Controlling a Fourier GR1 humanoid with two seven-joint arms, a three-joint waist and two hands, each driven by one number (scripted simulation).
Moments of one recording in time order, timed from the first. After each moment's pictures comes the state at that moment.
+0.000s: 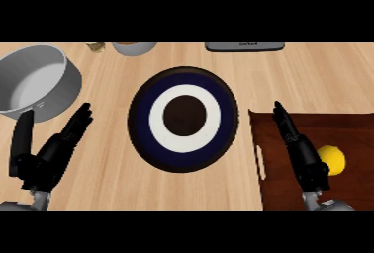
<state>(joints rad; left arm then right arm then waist) -0.03 0.54 -0.29 -1.59 0.28 0.18 0.01 -0.06 -0.35 0.34 -1.60 -0.09 -0.27 0.00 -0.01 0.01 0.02</state>
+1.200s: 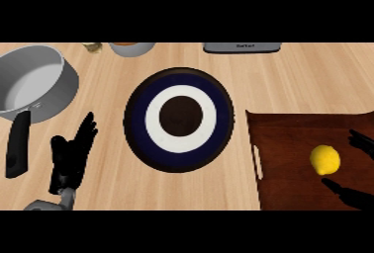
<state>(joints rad) -0.04 0.38 -0.28 -1.47 0.22 0.38 0.17 0.21 -0.57 -0.02 -1.53 -0.12 -0.17 -0.35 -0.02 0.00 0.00</state>
